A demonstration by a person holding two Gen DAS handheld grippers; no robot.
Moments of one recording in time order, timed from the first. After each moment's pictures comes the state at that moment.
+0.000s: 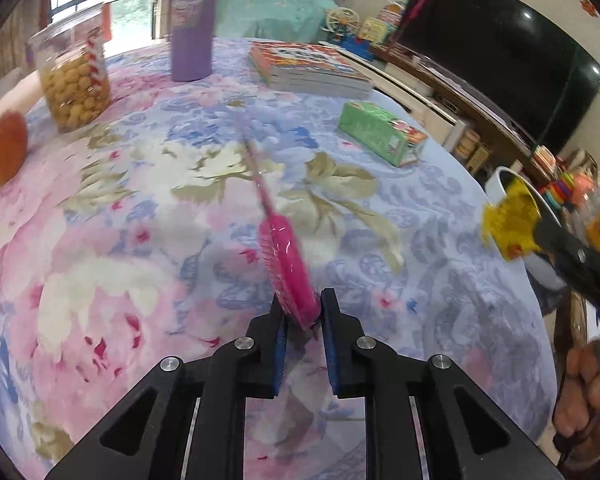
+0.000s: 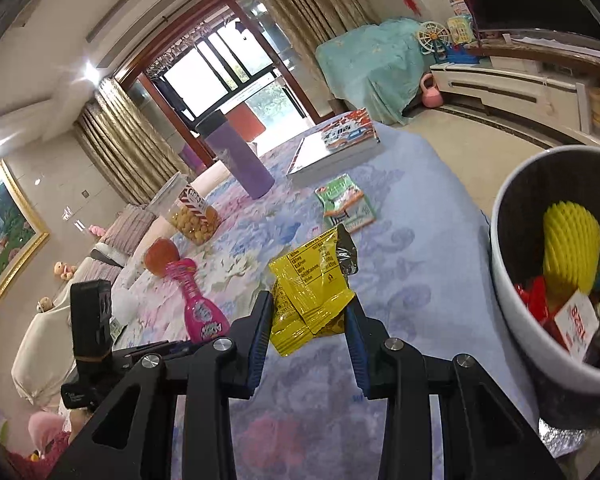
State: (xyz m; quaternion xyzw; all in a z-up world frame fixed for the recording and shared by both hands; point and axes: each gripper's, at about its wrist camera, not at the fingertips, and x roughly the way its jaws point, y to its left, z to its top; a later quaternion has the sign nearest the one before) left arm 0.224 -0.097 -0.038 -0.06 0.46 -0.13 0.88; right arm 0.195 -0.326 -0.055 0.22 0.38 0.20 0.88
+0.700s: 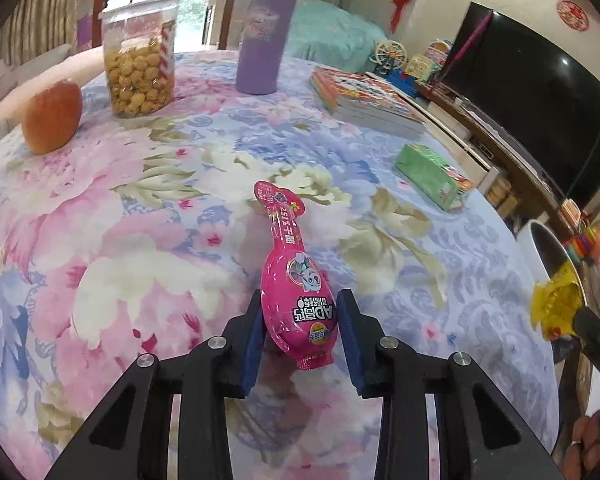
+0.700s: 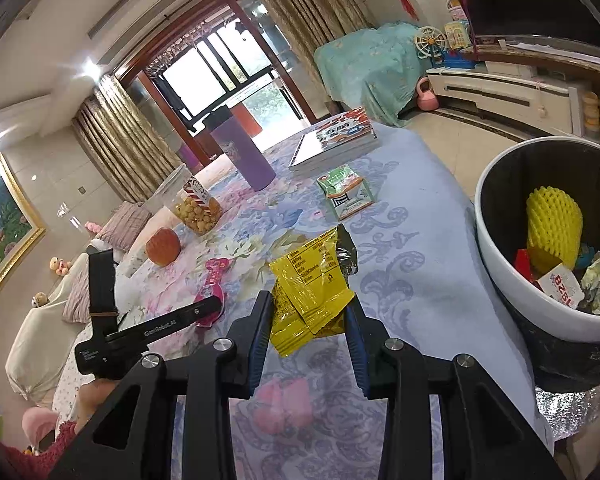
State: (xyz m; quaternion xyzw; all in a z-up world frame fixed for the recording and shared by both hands) left arm 0.216 -0.078 -0.041 -0.10 0.42 -0.06 0.90; right arm 0.164 -0.324 -0.056 0.21 0.38 0.19 0.88
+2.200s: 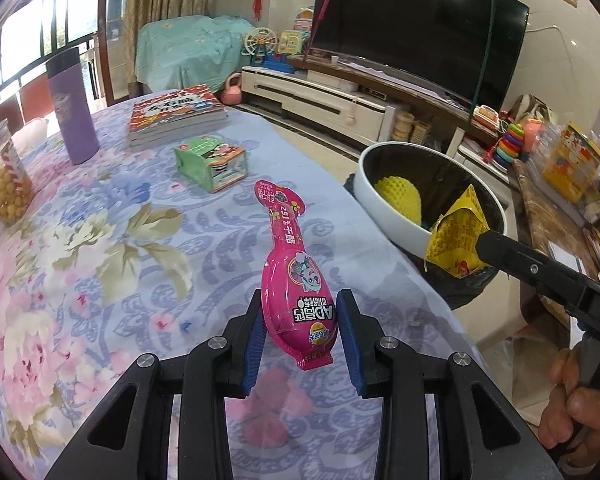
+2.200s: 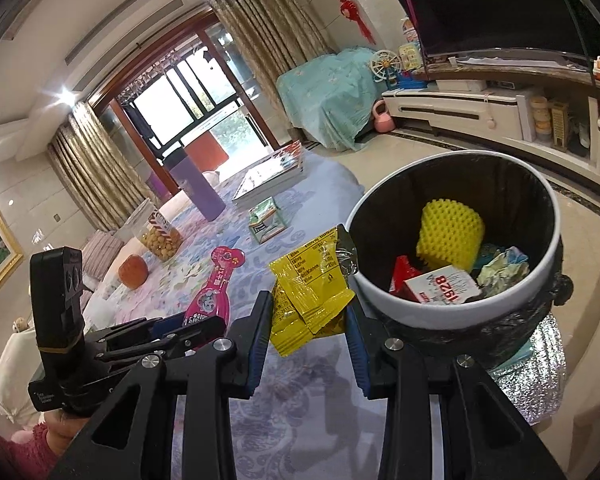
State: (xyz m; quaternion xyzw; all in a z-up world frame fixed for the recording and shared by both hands) left arm 0.172 -0.232 0.001 0.04 0.40 -0.21 0.89; right arm 0.121 -0.408 -0.046 0.22 0.35 0.12 0.91
